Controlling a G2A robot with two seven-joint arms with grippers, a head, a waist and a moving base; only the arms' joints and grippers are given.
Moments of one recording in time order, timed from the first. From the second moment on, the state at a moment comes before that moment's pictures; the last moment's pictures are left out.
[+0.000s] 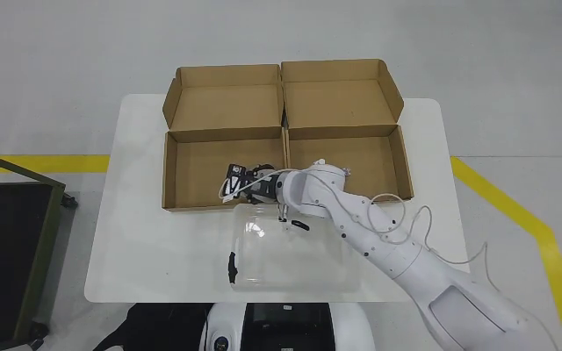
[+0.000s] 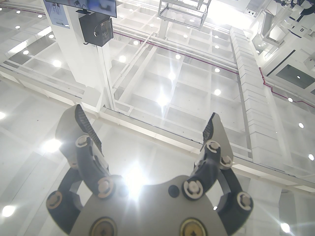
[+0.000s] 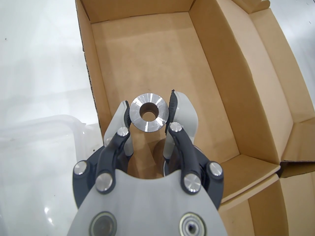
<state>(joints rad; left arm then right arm) -0.17 -0.33 -0.48 -1.21 3.07 0.34 0.06 -0.63 -1.41 0.59 -1.28 -1.27 -0.52 0.44</state>
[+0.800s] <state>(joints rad) -0.17 -0.33 -0.48 -1.21 3.07 0.34 0.06 -0.62 -1.44 0.63 -1.28 -1.28 -0.55 0.45</state>
